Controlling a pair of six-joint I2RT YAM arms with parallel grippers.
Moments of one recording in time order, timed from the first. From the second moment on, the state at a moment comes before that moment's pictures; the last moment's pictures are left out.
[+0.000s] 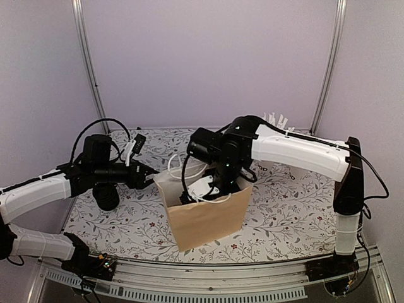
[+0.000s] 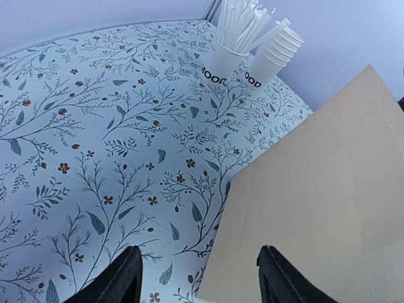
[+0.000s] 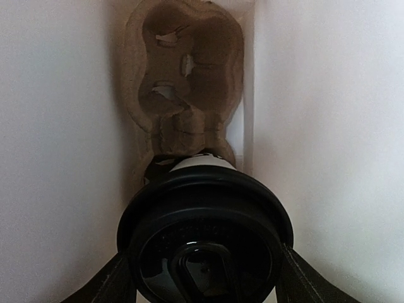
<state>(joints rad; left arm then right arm) -0.49 1.09 0.67 -0.09 0.50 -0.19 1.13 2.02 1.96 -1.32 0.02 -0.85</state>
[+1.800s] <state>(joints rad) -0.96 1.20 1.25 -0.65 0.14 -0.14 1.15 1.55 2.11 -1.29 0.03 -0.85</state>
